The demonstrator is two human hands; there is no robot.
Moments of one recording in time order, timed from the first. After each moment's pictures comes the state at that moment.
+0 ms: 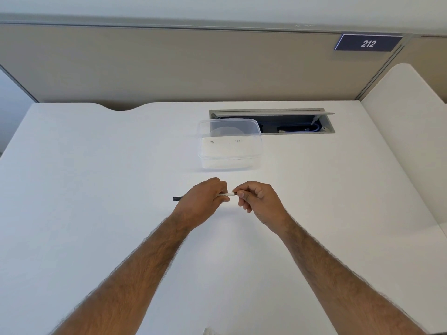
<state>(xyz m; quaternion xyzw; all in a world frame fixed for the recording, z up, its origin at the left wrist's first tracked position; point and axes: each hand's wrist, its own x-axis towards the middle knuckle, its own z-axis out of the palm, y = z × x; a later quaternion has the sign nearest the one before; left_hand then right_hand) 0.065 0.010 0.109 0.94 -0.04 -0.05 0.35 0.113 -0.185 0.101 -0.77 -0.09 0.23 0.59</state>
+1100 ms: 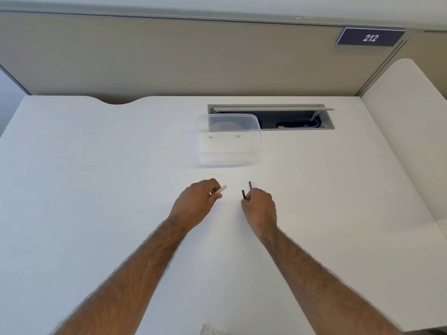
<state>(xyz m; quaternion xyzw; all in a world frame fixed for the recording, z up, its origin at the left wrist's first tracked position) 0.058 0.012 0.086 0.94 0.07 -0.07 0.33 0.104 -0.169 0.064 -0.96 0.02 0.14 0.23</state>
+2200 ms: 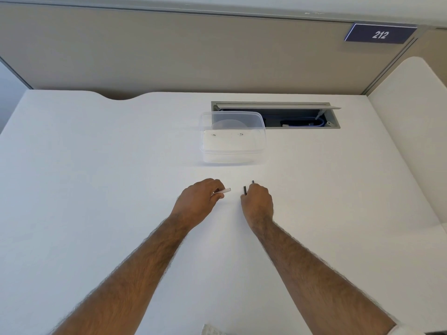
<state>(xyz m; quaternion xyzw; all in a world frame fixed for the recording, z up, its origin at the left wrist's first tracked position) 0.059 0.015 0.084 0.95 0.04 -0.05 0.31 0.117 -0.149 0.056 -0.98 0.03 0.13 0.16</state>
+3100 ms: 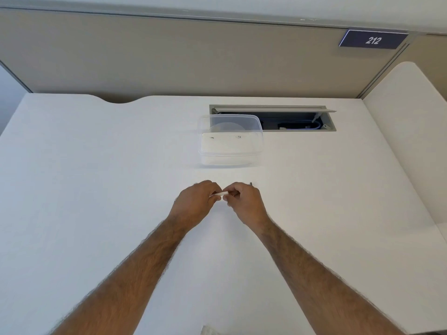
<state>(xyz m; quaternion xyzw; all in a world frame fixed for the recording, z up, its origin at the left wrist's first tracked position) 0.057 0.017 0.082 0.95 0.03 -0.04 0.30 0.104 -0.146 0.080 -0.86 -0.09 0.18 0.47</state>
